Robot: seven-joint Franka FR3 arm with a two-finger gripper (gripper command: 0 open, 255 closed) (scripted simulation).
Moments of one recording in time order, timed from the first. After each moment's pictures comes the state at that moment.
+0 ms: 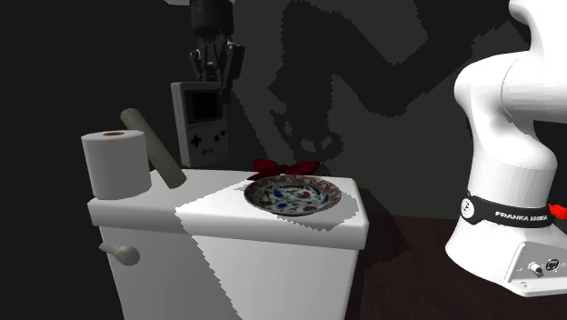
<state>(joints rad) 0.23 -0.04 -0.30 -2.00 0.00 1.95 -1.05</state>
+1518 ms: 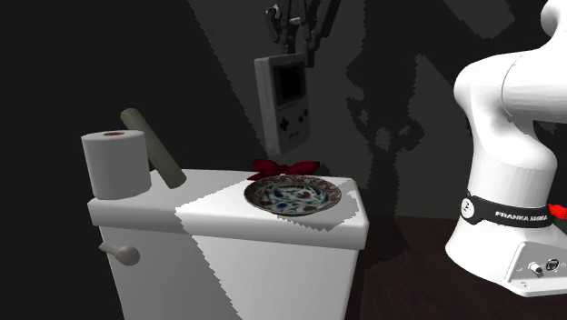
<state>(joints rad) 0.24 -0.56 -0.19 -2.34 -0.09 1.77 -0.89</state>
